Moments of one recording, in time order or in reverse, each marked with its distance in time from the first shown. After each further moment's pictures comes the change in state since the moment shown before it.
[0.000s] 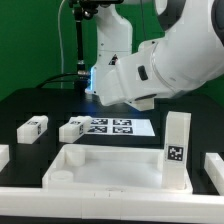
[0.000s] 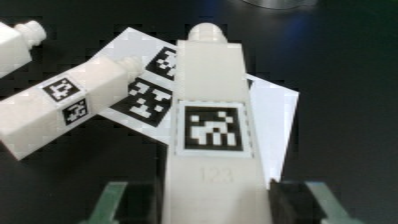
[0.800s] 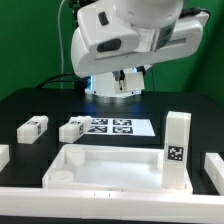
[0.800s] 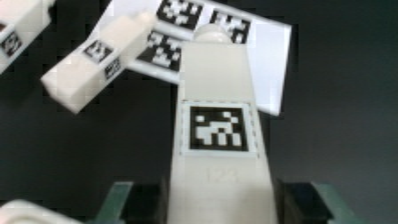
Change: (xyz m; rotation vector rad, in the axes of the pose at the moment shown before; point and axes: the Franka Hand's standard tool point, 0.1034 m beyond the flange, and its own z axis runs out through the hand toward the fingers) arm -0.027 0.037 -0.055 0.093 0.346 0.070
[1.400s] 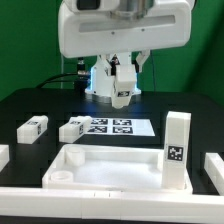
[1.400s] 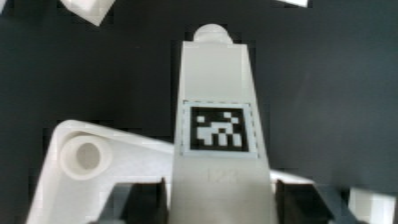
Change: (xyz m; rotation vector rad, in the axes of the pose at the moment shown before) arm -0.002 0.017 -0.024 0.010 0.358 0.134
